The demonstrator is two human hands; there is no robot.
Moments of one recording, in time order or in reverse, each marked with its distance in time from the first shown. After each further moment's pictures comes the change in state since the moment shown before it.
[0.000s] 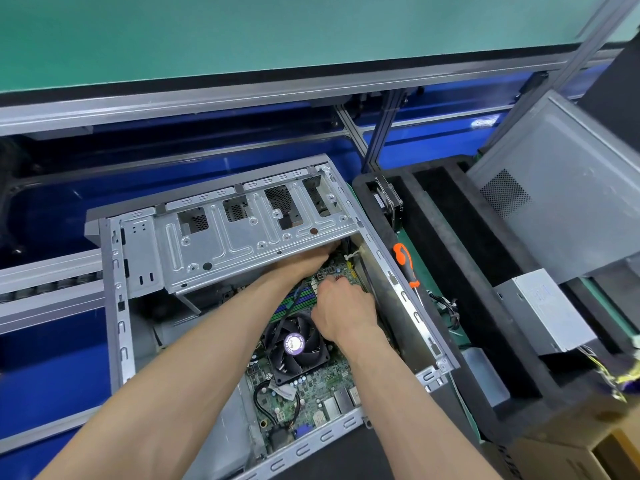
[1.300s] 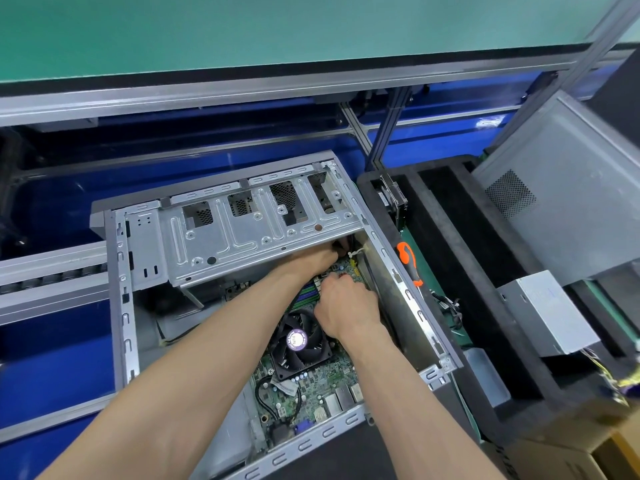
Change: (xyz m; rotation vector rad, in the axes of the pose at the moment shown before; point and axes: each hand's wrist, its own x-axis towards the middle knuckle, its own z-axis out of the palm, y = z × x) left_hand 0.012 -0.016 0.013 0.956 -0.136 0.250; right_hand 0.000 0.000 0.001 0.002 0.028 -0.006
